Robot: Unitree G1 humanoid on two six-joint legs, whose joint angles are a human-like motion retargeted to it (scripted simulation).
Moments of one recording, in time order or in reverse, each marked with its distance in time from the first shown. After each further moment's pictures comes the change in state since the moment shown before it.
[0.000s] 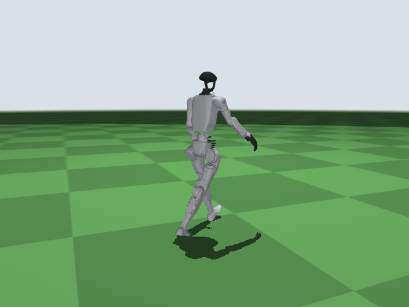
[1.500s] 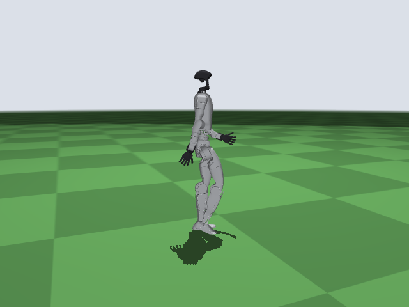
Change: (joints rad) left arm -0.046 0.139 -0.058 -0.005 -0.049 0.056 -0.094; right arm 0.731 0.200 -0.167 0.520 -0.191 0.238 0.143; waist -0.106 0.075 -0.100; left_leg 0.377 0.063 0.058 0.079 -0.001 0.137; right_leg -0.561 -0.211 -0.431 0.461 0.102 0.181
